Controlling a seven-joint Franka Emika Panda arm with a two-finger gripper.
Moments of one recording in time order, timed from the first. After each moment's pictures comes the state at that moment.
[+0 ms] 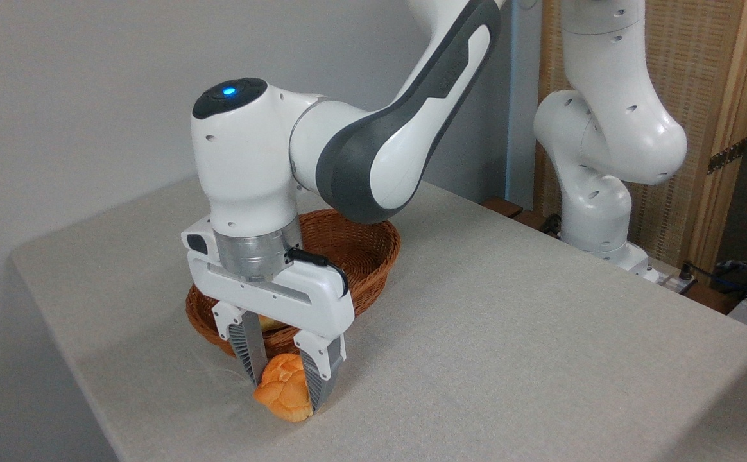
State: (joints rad) arm -0.08 0.18 0.07 -1.90 -0.03 2.16 0.42
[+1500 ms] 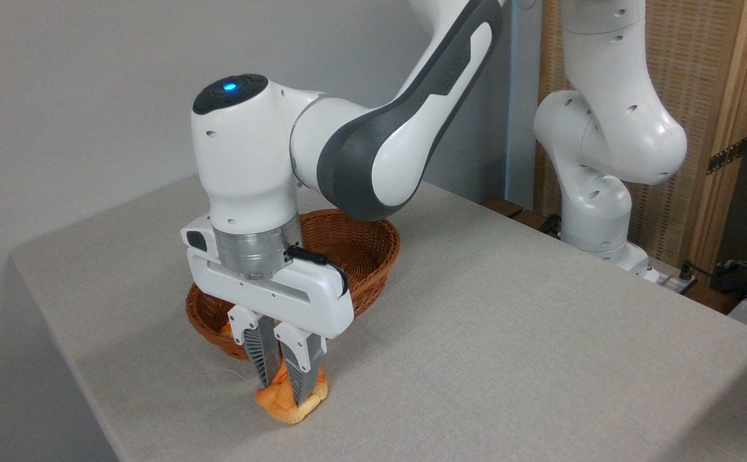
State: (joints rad) arm -0.08 0.18 0.07 -1.89 -0.03 2.16 0.43
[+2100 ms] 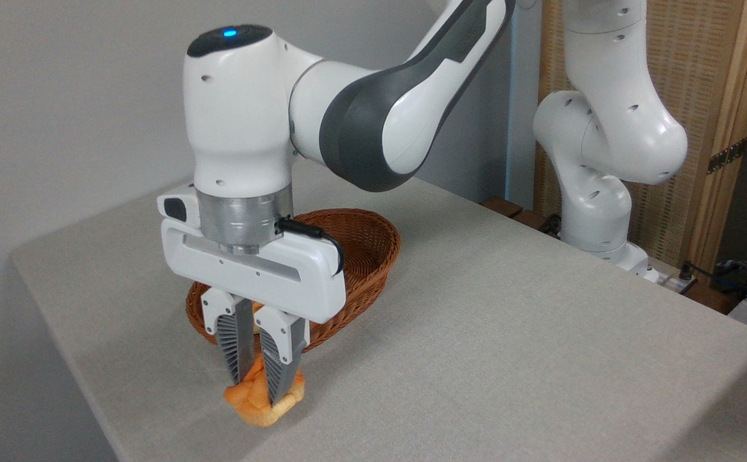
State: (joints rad) arm -0.06 0.17 0.10 -1.79 -0.04 2.16 0.43
